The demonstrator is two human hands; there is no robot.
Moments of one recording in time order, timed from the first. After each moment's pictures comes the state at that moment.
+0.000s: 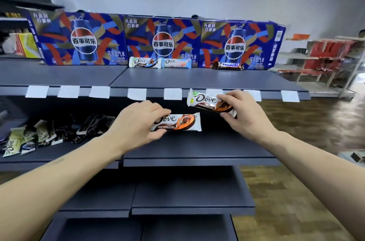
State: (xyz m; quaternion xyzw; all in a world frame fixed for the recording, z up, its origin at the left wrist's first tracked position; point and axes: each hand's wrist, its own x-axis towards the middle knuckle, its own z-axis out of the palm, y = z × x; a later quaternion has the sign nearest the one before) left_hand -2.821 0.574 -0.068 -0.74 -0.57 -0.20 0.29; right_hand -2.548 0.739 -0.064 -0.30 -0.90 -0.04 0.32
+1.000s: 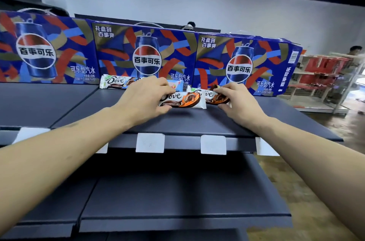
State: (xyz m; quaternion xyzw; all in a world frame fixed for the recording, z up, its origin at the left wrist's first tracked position) left_hand -2.873 0.796 0.003 -0.72 -0.59 -0.22 0.30; right_hand -2.624 0.953 -0.008 -0.33 -0.90 -0.06 0.29
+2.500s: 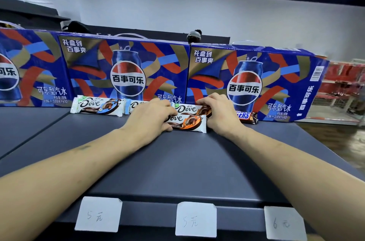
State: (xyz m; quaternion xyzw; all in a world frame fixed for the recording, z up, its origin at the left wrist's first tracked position) left_hand -2.866 0.924 -0.002 -0.67 -0.70 -0.14 0.21; right_hand -2.692 1.082 -0.014 -0.31 -0.90 -0.03 0.29
